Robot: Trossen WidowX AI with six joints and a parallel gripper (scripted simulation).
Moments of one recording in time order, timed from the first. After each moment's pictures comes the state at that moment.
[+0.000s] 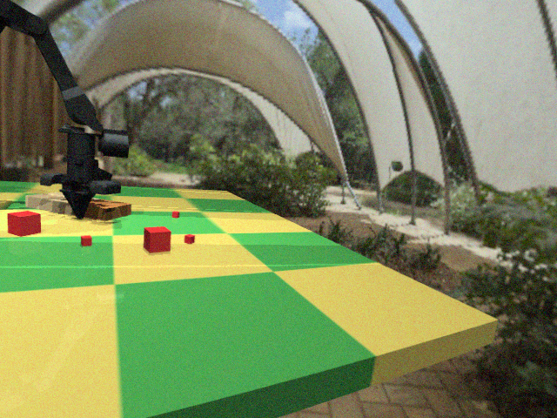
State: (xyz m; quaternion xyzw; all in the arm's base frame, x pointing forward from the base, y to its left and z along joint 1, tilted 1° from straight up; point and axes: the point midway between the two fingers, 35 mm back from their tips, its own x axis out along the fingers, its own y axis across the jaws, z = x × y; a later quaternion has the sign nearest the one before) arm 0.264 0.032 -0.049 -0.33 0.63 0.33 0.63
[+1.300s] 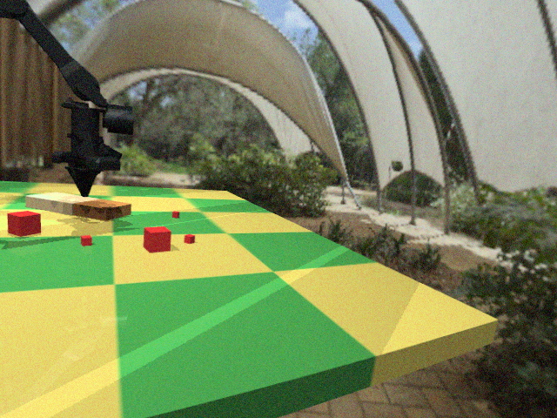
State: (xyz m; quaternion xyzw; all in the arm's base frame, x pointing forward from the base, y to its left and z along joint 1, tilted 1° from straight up) arm 0.276 0.019 0.007 -0.24 0.66 0.23 0.67
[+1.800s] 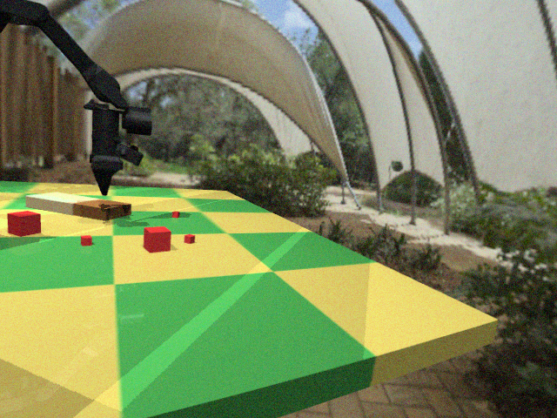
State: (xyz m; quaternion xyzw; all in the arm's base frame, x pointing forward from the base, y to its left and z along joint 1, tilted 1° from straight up) arm 0.317 0.032 0.012 -0.06 0.70 0.06 0.71
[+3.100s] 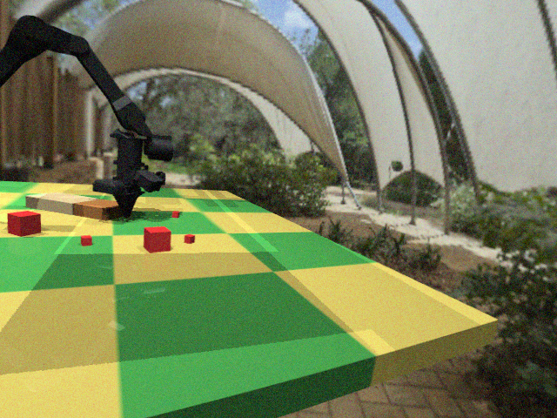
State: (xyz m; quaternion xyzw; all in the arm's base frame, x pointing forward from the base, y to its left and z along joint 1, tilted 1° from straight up) arm 0.371 0.055 -0.044 0.21 0.67 -0.21 0.68
